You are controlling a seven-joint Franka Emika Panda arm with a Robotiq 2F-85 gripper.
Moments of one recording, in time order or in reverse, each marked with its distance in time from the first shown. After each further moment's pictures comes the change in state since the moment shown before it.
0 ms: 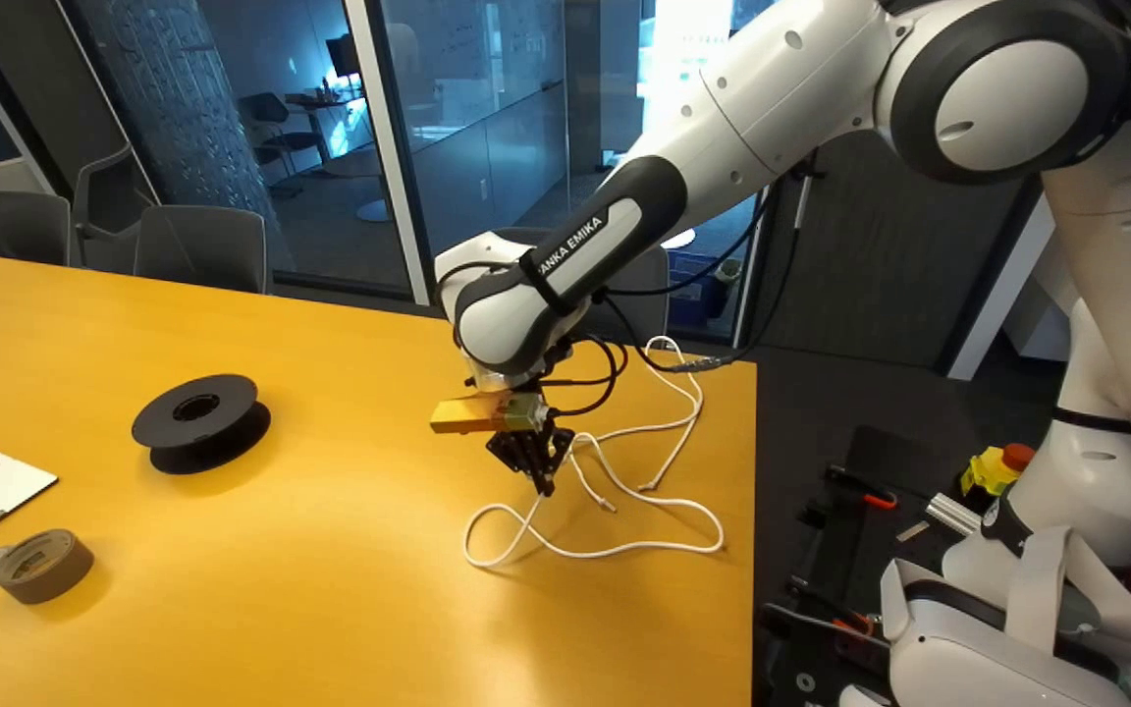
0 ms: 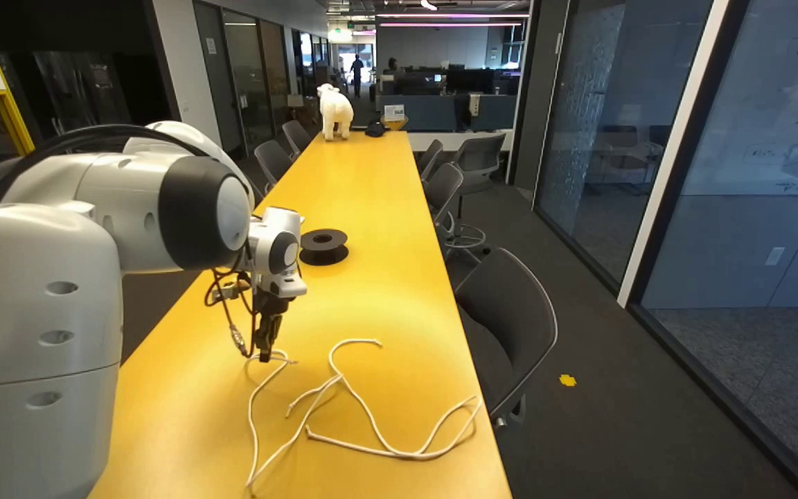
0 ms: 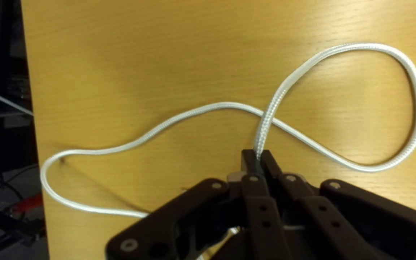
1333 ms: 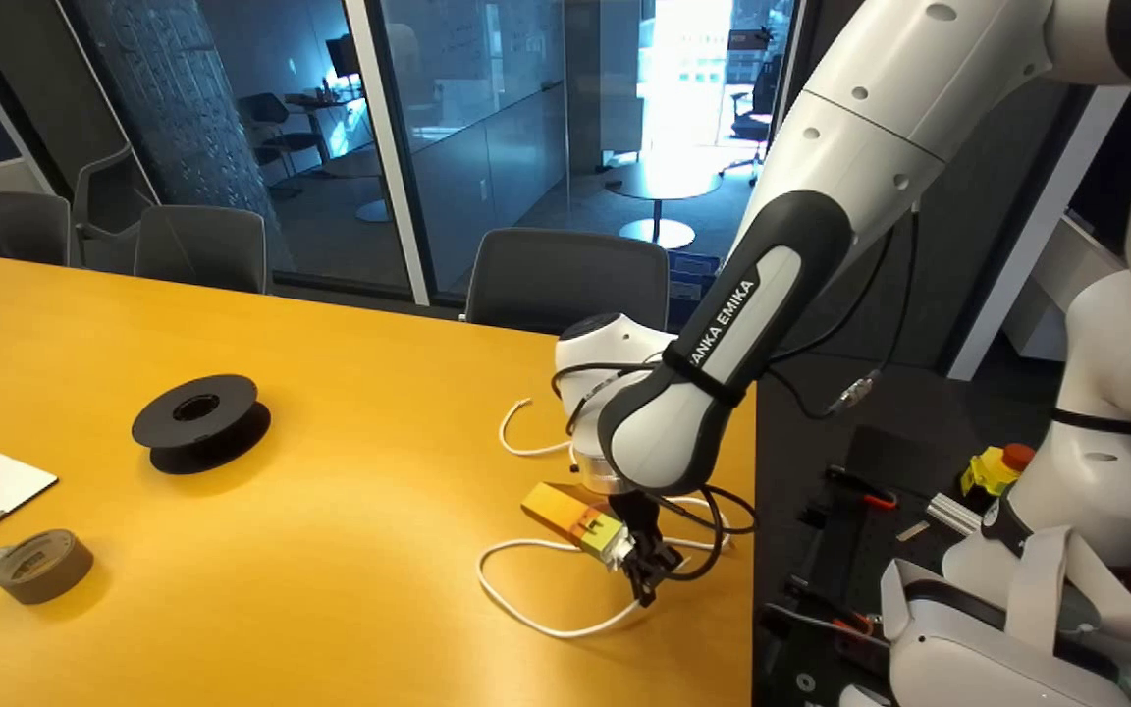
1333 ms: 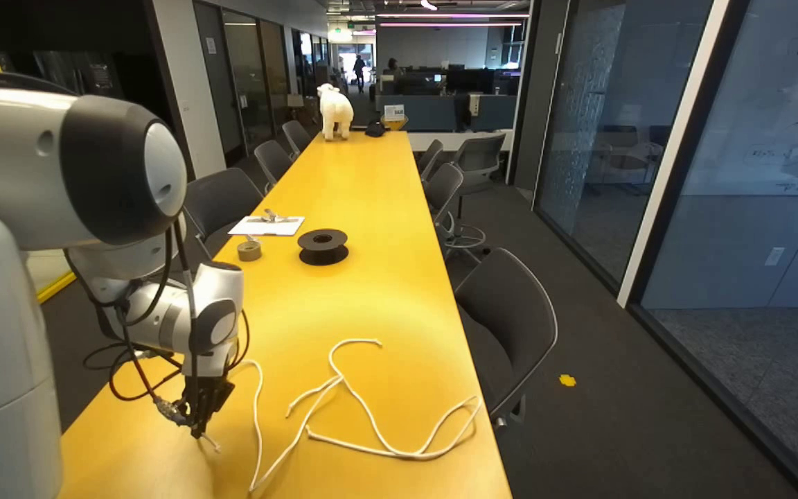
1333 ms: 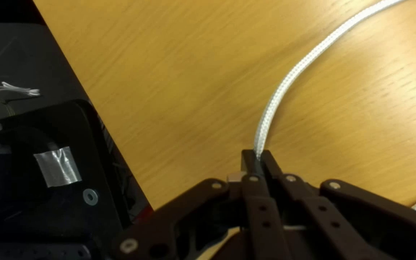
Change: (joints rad) arm 0.044 -0.263 0.140 -0.626 0.177 0.420 0.497
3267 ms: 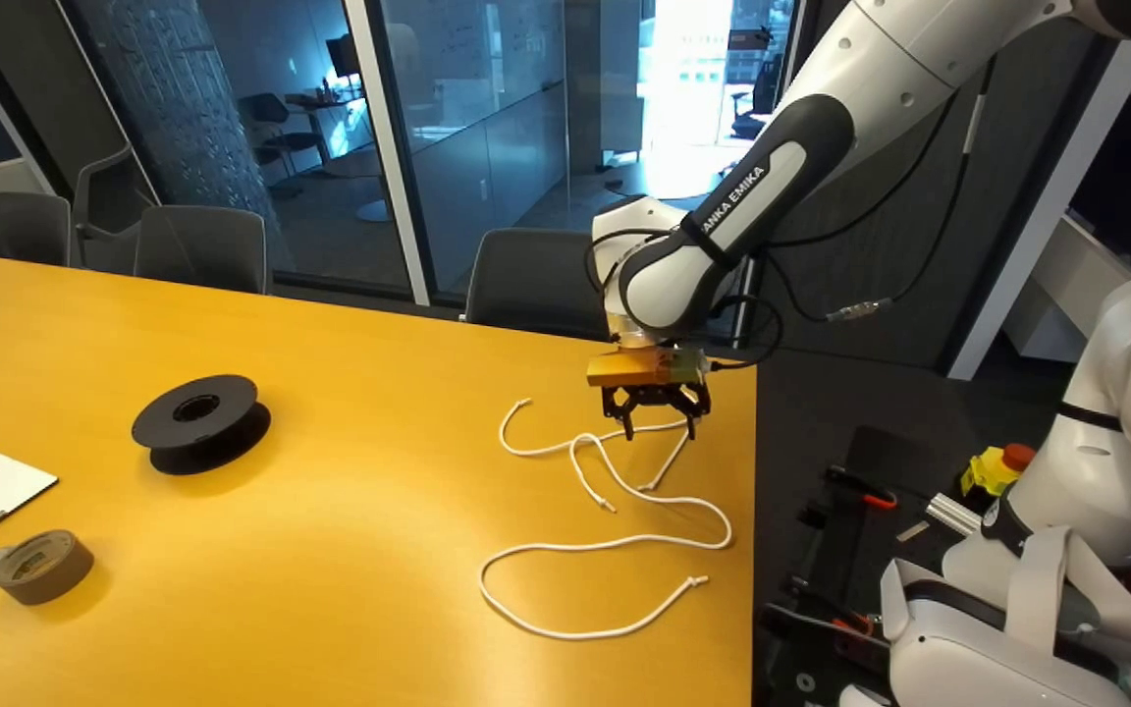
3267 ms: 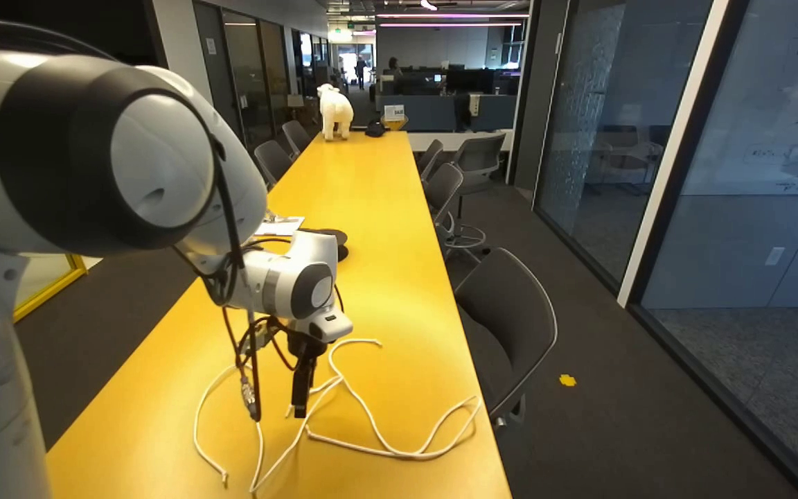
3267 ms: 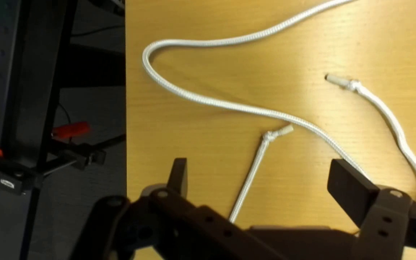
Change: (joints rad) arm -0.255 -0.126 -0.145 0.038 -0.276 -0.159 -0.741
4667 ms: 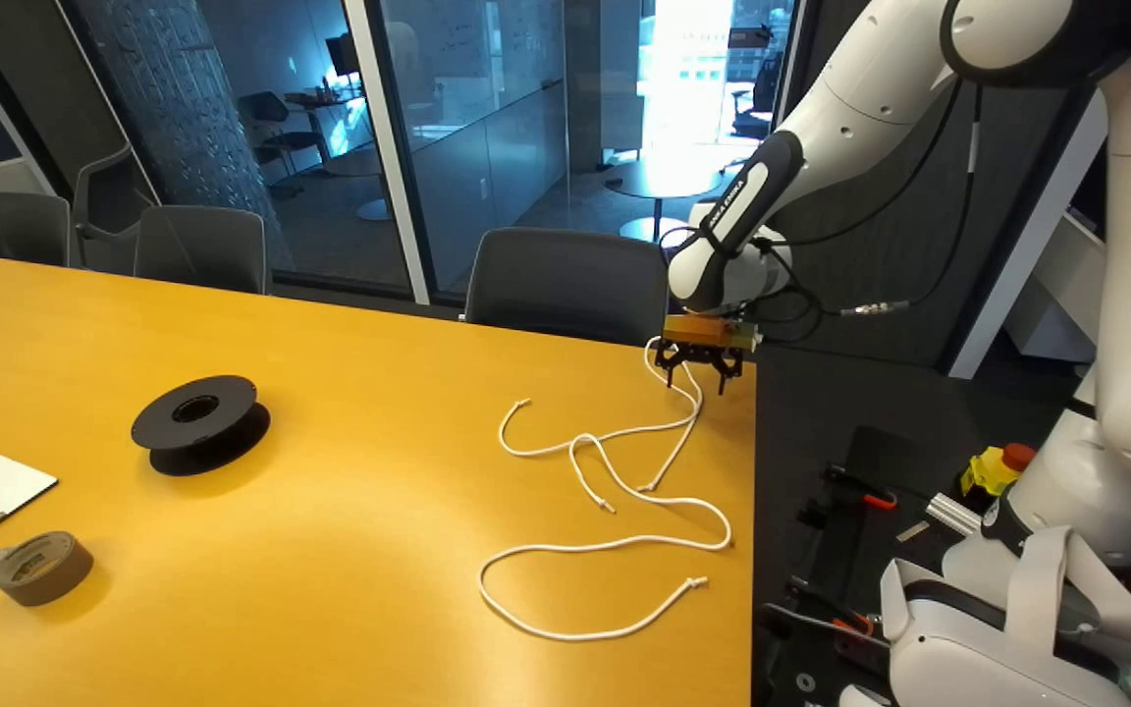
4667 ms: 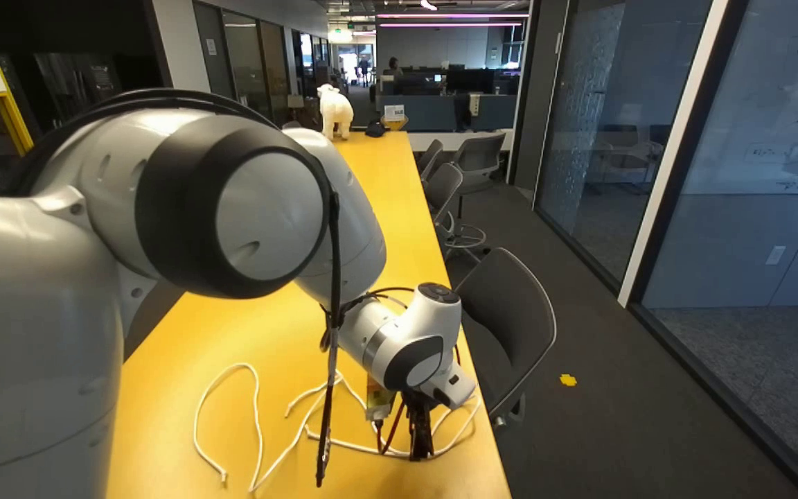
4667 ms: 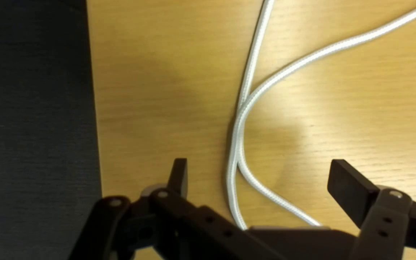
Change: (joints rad) arm -0.265 0.186 -0.153 0.026 0.174 0.325 -0.552
